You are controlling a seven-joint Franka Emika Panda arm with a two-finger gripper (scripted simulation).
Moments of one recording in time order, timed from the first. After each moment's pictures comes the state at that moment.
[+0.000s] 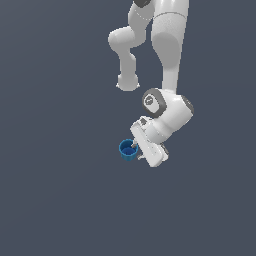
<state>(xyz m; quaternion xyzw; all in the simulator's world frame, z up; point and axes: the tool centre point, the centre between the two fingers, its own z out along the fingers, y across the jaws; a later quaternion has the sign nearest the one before) 0.027 0.038 0.094 0.81 -0.51 0.23 0.20</state>
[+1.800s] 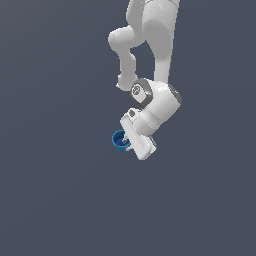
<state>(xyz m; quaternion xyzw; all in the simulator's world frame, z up) 0.010 -0.008 0.123 0.81 -0.51 0.23 0.20</state>
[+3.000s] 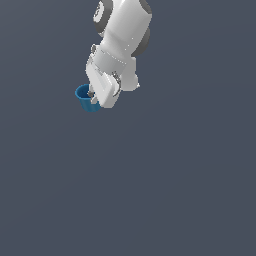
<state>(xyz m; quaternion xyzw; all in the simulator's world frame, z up) -0.061 -0.124 0.320 0.81 -0.51 0.22 0.20</state>
